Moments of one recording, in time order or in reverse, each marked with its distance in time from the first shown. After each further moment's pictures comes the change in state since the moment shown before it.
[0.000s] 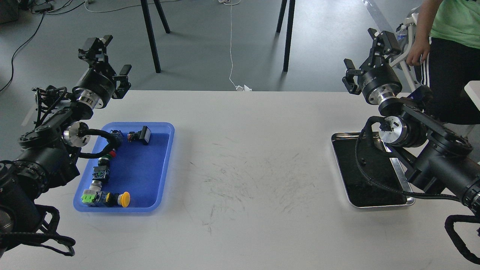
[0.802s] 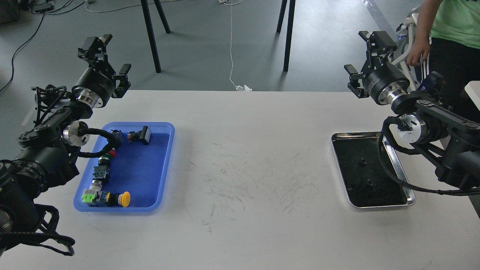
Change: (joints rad) left arm -0.002 0.003 0.002 -0.001 0.000 0.000 0.000; right arm 0.147 -0.242 -0.369 0.151 -0.006 0.049 -0.104
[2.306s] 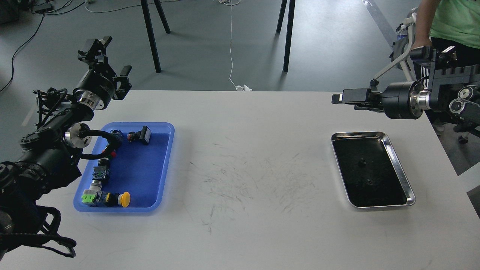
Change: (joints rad) left arm 0.008 -0.008 -0.003 0.000 -0.026 0.000 0.000; right arm 0.377 -0.169 -0.571 0.094 -0.909 0.383 0.125
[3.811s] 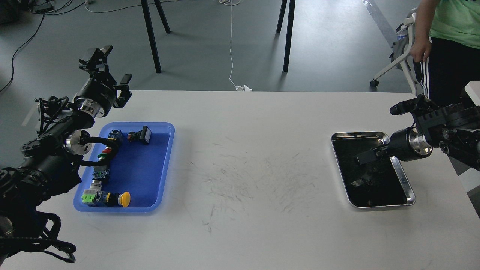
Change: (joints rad) left arm 0.033 -0.002 -0.002 -0.002 -0.002 0.000 0.000; right arm -0.180 0.161 -0.075 -0.287 -0.397 0.037 0.050
